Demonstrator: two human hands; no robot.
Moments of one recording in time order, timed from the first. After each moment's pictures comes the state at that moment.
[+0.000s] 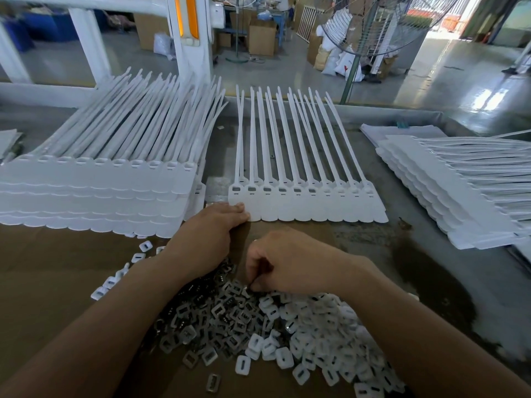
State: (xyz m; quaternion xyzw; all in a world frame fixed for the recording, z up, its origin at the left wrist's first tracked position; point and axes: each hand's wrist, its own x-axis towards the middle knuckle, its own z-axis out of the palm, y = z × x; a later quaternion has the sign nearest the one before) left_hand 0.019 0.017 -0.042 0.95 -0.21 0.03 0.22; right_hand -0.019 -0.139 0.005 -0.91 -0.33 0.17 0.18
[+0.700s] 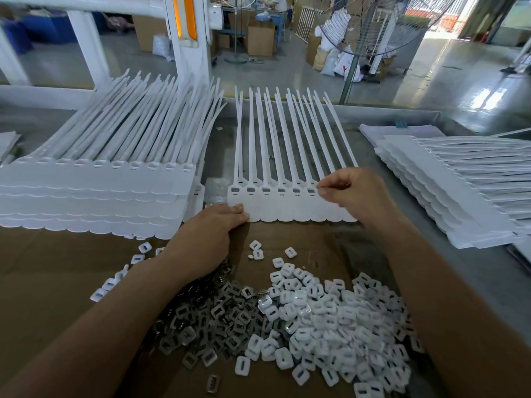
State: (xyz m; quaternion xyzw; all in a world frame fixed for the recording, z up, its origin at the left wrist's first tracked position) left_hand 0.022 0.017 -0.041 0.96 -0.20 0.02 0.21; right_hand 0.039 -0.222 0.003 -0.89 -0.01 -0.08 0.44
